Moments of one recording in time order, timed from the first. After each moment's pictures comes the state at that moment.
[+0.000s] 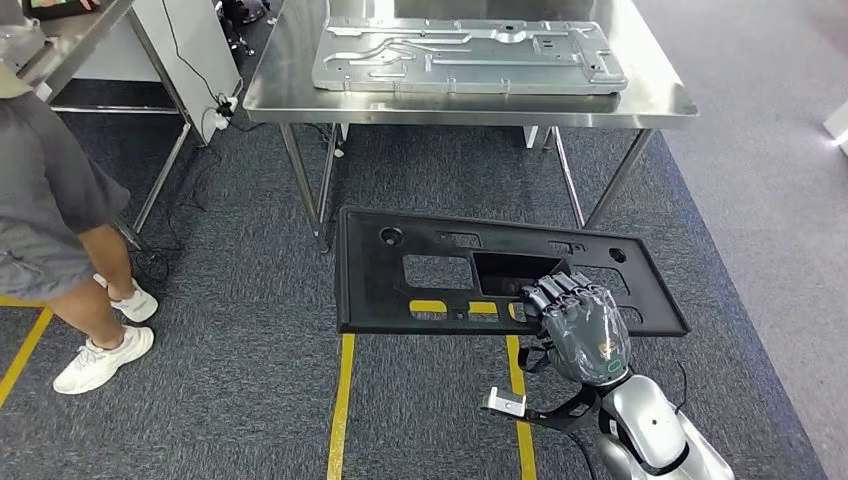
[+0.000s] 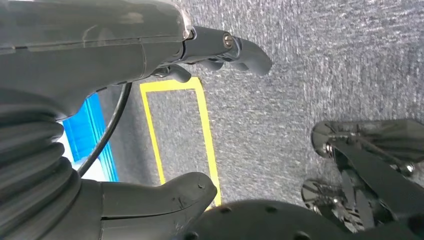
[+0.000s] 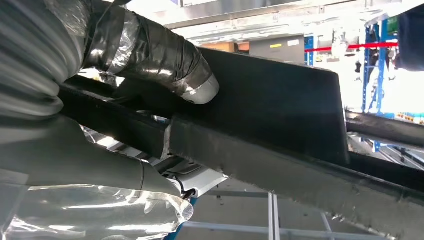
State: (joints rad) left arm -0.05 -0.12 1.10 -0.20 -1.18 -0.02 -0.01; right arm -0.01 -0.38 0.31 -1.80 1.27 -0.54 0.00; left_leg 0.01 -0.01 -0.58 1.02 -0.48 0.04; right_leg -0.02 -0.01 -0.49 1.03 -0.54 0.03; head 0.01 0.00
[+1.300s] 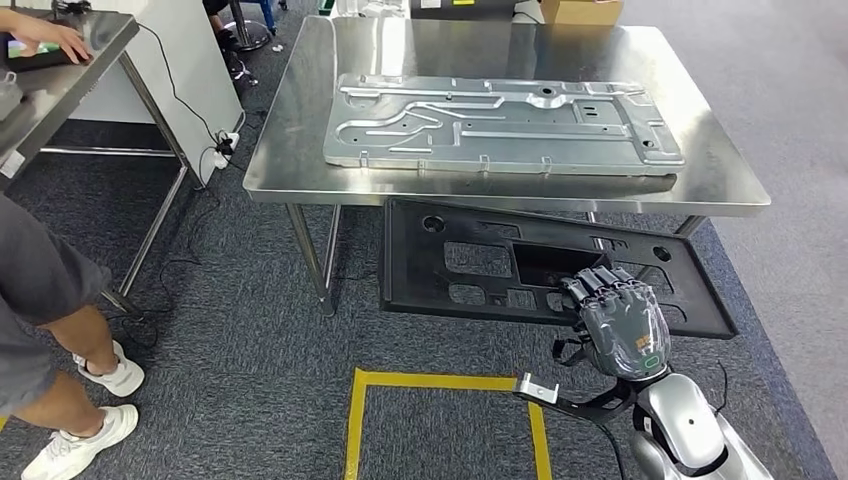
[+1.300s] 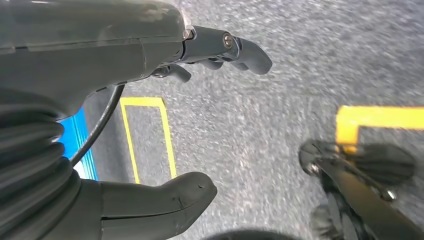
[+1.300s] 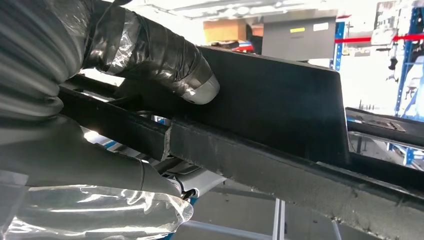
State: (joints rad) left arm -0.04 -0.12 1.10 -0.20 -1.18 -0.02 -0.01; right arm 0.05 -0.43 0.19 -1.84 1.26 -0.51 0.01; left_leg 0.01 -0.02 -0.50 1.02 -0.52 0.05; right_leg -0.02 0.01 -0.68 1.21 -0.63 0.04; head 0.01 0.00
